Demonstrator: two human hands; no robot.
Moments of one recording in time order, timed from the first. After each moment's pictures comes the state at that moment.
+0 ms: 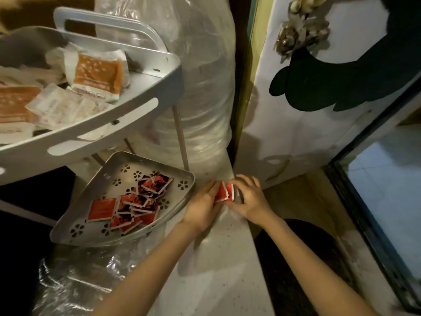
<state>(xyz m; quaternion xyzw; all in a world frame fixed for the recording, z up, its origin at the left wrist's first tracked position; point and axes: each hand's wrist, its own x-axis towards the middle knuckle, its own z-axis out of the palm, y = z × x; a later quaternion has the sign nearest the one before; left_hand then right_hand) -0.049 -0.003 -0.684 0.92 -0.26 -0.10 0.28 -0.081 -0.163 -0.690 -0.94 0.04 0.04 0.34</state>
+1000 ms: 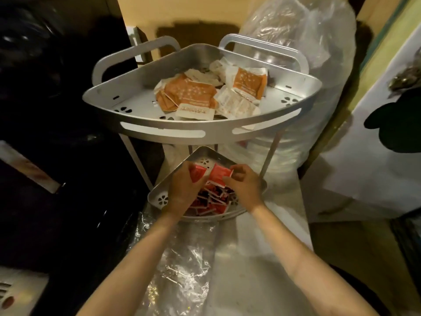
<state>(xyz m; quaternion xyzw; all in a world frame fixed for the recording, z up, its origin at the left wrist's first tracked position) -0.038 0.169 -0.618 0.91 0.08 0.05 0.40 -0.036 0.019 -0.620 -0.78 0.05 0.02 0.63</state>
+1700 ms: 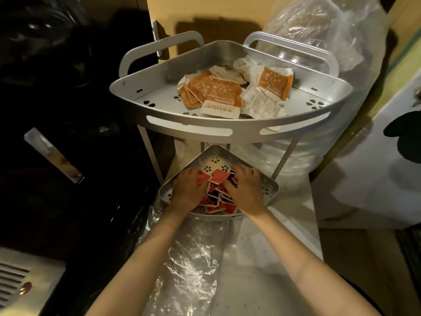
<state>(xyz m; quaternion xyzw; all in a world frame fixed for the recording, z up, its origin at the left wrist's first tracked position) -0.036 0.194 -0.645 0.94 0.07 0.00 0.33 -0.028 0.040 -0.640 -0.96 -0.05 -0.05 0.27</state>
